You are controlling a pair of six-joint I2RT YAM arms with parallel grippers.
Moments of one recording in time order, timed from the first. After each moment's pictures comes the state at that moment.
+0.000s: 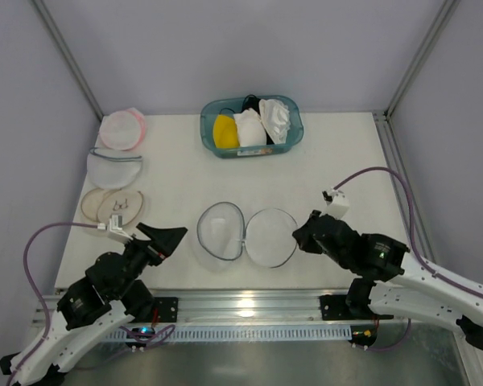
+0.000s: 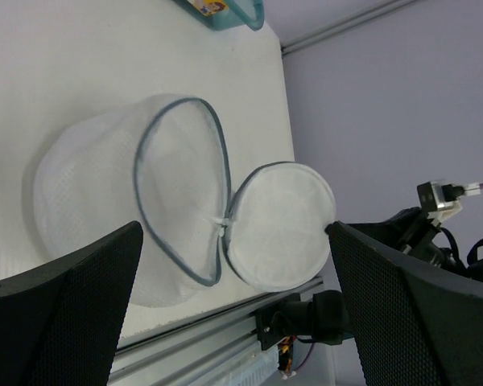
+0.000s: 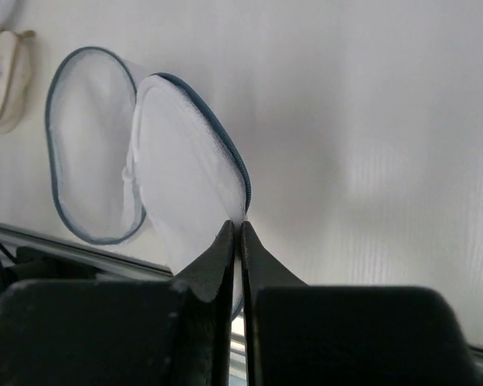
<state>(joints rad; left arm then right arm) -0.87 0.01 0.47 -0.66 -0.39 -1.13 1.07 0.74 0.75 -0.79 0.49 1.05</state>
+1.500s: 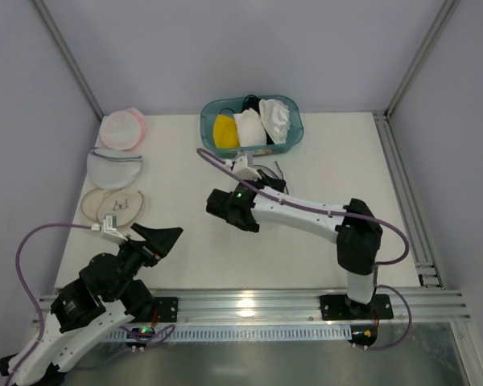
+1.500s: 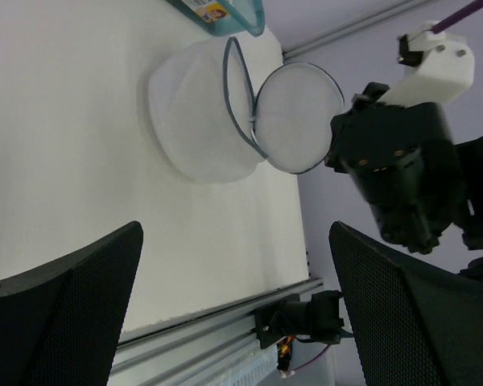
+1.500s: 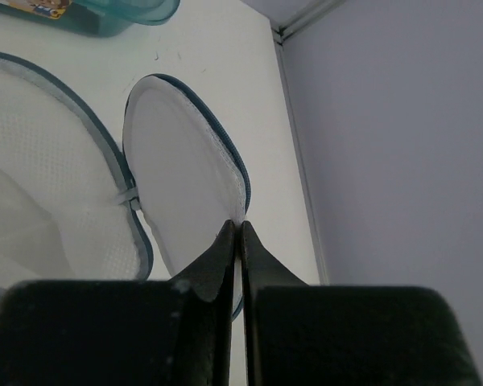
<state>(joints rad) -0.87 0.01 0.53 -0.70 -0.40 -1.12 1.07 1.81 1.61 -1.35 1.32 0.79</state>
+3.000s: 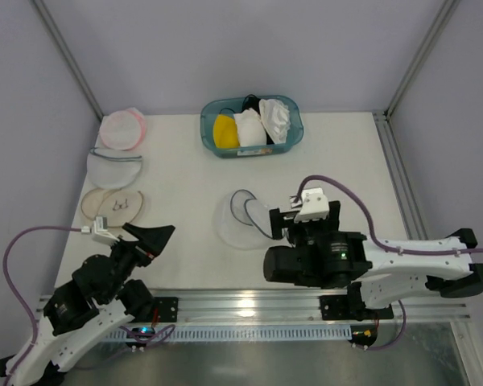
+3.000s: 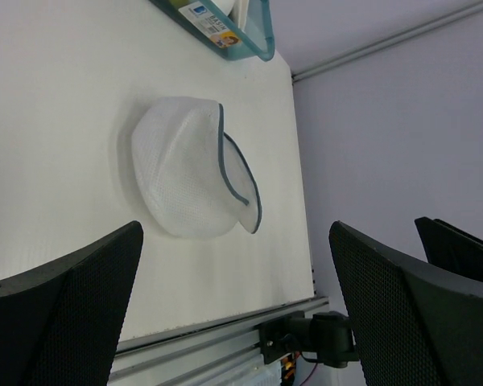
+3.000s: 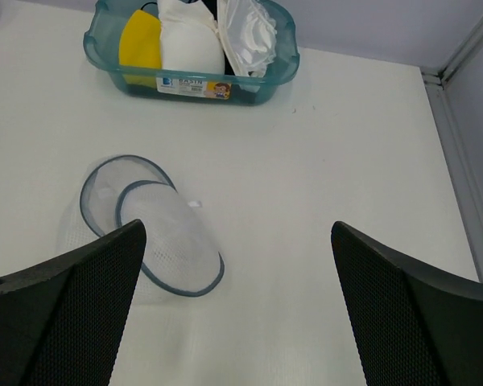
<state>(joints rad) -0.88 0.01 0.60 -0.79 -0.48 -1.12 1.56 1.26 1.33 -1.36 1.41 1.14</state>
